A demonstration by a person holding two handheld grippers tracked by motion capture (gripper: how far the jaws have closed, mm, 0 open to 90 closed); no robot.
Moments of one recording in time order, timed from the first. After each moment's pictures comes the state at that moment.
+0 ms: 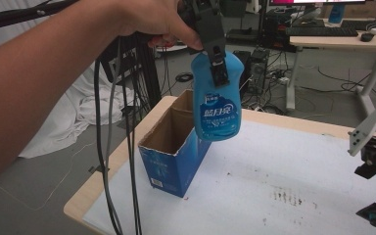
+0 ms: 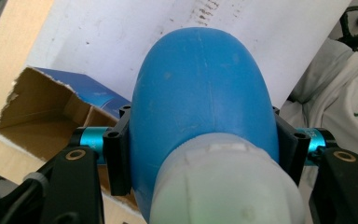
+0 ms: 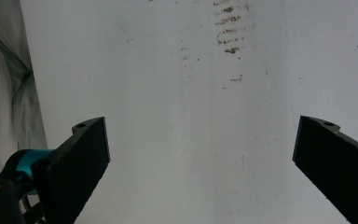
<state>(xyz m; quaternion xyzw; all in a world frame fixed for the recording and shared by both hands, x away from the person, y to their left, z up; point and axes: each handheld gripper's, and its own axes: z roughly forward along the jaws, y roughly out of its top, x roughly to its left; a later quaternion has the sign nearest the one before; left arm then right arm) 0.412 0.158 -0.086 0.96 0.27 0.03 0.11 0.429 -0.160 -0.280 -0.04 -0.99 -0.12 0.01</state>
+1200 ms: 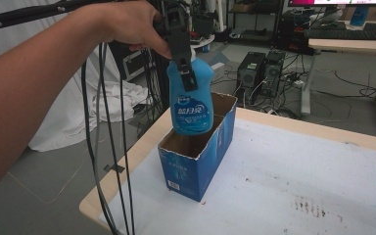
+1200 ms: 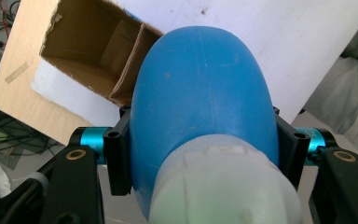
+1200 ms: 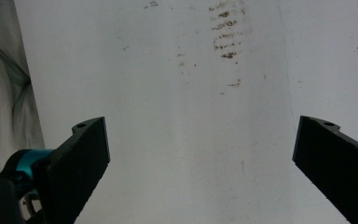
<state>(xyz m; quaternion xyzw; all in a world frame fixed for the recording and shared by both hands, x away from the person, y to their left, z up) 0.413 0.250 -0.118 0.96 0.27 0.05 0.06 0.434 -0.154 -0.284 -0.06 -0.99 -0.12 0.01</state>
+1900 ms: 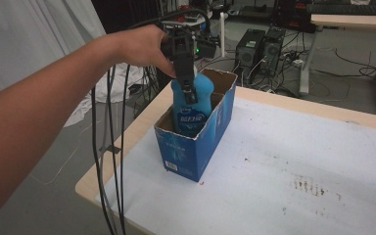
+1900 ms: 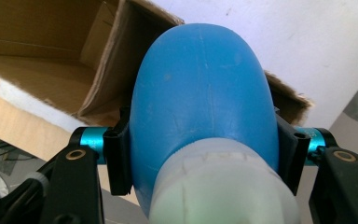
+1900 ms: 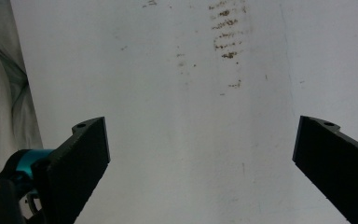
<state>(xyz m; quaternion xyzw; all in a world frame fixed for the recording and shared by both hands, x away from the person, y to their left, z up) 0.429 0.248 -0.211 0.97 0.25 0.04 0.04 0.436 -0.151 -0.288 -0.06 -0.99 -0.12 0.02</state>
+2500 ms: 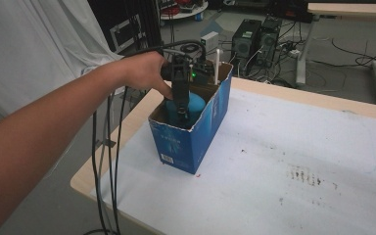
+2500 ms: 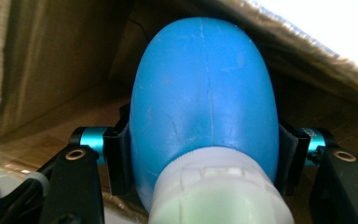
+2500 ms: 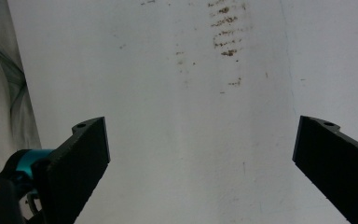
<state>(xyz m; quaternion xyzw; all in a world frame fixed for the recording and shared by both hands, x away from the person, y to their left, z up) 0.430 0.247 -0.277 0.97 0.25 0.02 0.01 0.436 -0.152 -0.291 -0.06 -0.99 -0.11 0.02</state>
